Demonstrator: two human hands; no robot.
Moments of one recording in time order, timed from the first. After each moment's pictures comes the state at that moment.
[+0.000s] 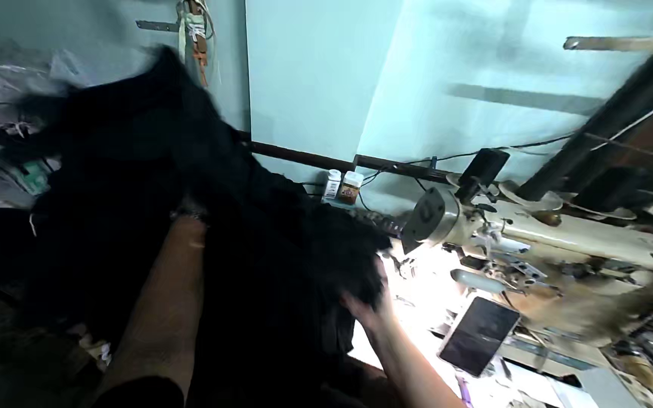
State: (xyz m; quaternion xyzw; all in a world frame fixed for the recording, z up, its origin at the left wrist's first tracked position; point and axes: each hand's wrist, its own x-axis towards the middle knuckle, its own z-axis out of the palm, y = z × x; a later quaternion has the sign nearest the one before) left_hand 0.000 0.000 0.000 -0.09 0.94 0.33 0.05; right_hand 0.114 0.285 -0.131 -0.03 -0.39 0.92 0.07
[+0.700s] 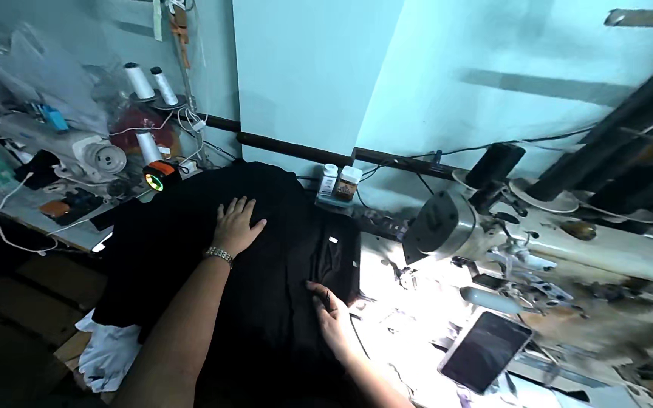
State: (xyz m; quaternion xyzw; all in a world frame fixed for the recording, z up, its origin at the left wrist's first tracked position) left_hand -0.135 0.062 -0.170 0.15 0.97 0.12 -0.13; right_hand 0.079 0.291 -0.263 0.06 -0.80 0.57 0.18
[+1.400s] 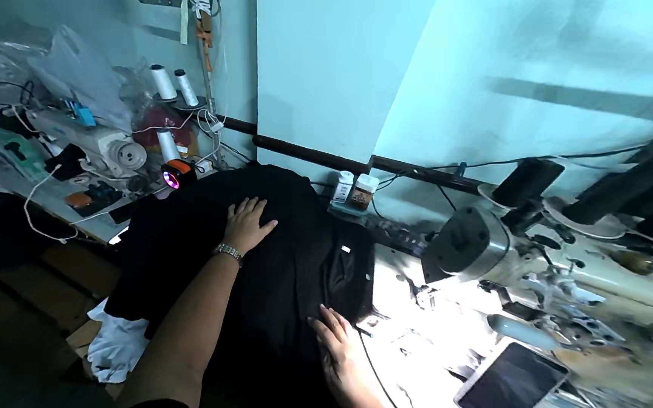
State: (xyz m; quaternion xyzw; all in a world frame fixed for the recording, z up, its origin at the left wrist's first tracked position) left_hand -0.145 0.058 -0.166 0.14 0.97 0.15 -0.13; right_hand 0.117 0.293 -0.274 0.15 -0.93 0.24 0.23
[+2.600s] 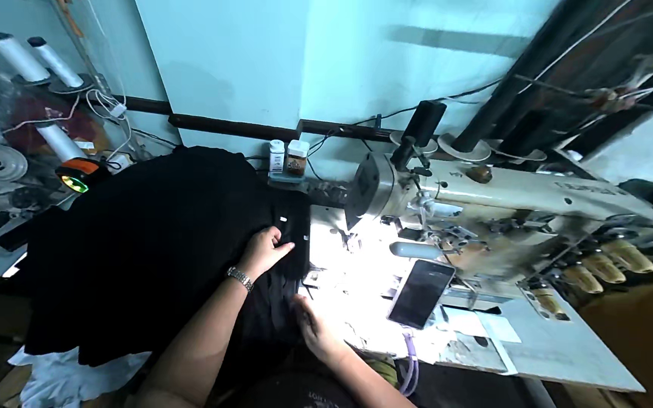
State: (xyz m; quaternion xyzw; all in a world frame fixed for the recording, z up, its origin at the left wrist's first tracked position) left_hand -0.044 0.208 -0.210 0.28 0.88 0.37 0.08; right_hand 0.153 0.331 -0.290 0.10 -0.88 0.42 0.20
